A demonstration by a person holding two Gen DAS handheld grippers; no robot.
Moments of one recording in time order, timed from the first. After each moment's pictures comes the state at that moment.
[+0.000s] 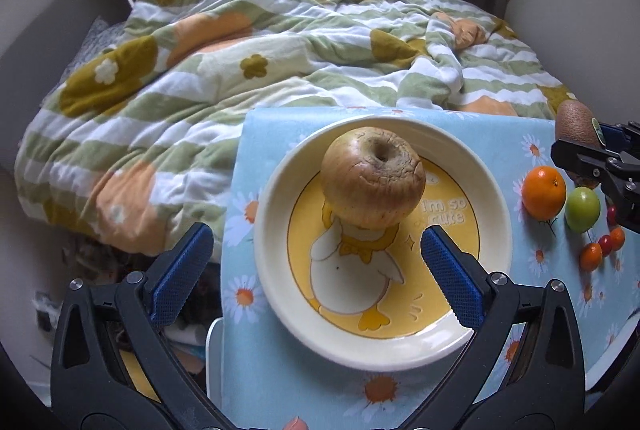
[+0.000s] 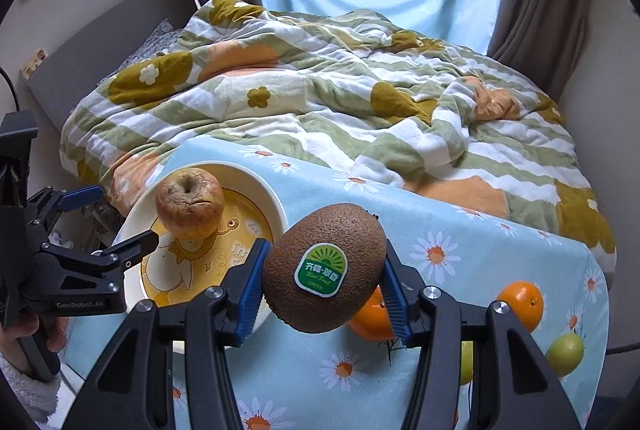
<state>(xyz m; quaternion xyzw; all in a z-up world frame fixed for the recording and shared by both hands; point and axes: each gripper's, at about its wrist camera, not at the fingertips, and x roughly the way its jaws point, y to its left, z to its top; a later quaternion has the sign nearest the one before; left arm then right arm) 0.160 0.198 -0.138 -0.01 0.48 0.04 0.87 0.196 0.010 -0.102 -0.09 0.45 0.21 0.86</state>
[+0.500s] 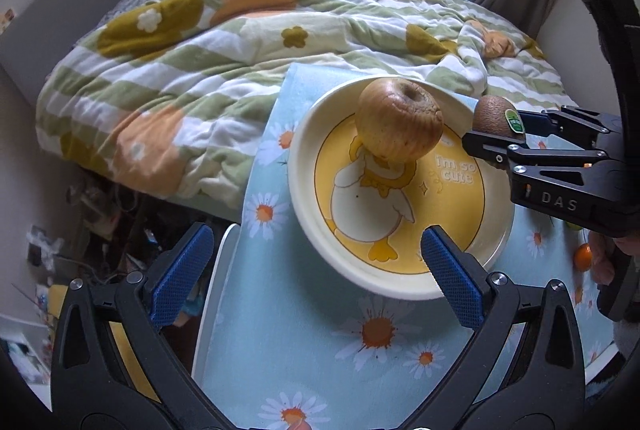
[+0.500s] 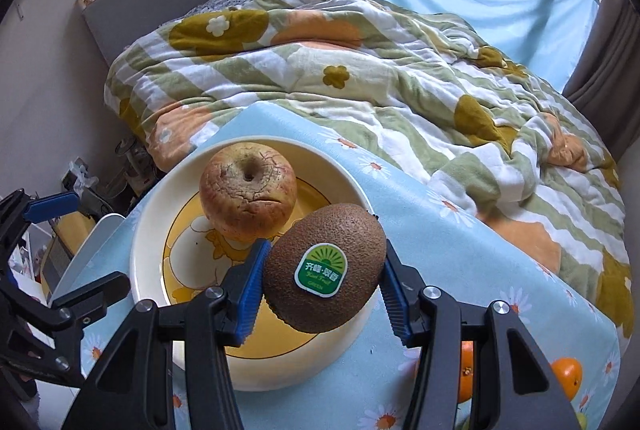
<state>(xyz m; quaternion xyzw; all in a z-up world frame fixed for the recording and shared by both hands) 0.104 0.207 -0.144 -0.07 0.50 0.10 0.86 0.204 0.071 -0.149 -0.17 0.46 0.32 0.81</state>
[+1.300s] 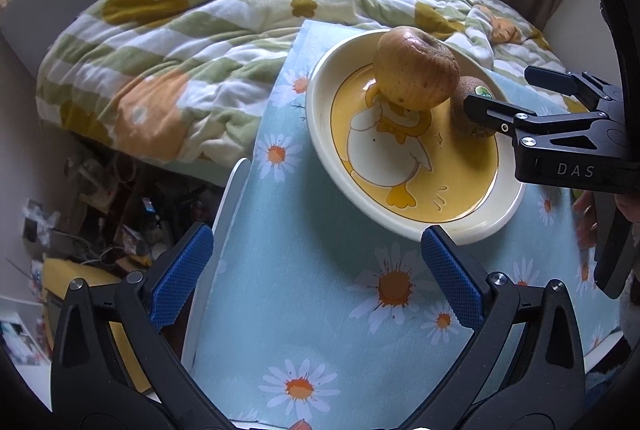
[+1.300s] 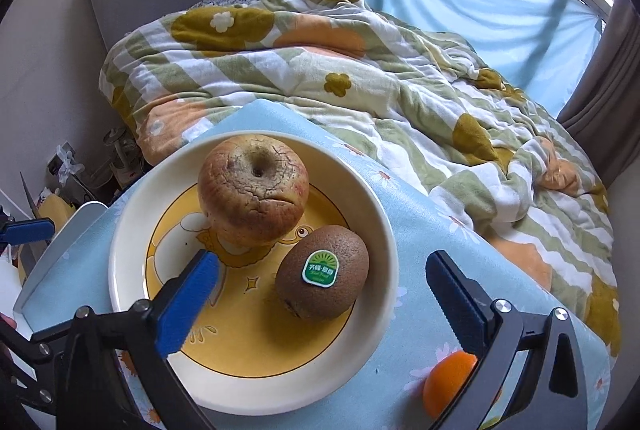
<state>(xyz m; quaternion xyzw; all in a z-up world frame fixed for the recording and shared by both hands) 0.078 0.211 -0.166 -0.09 0.52 0.10 0.84 0.199 0.077 -0.154 -0.19 0.43 0.31 0.83</state>
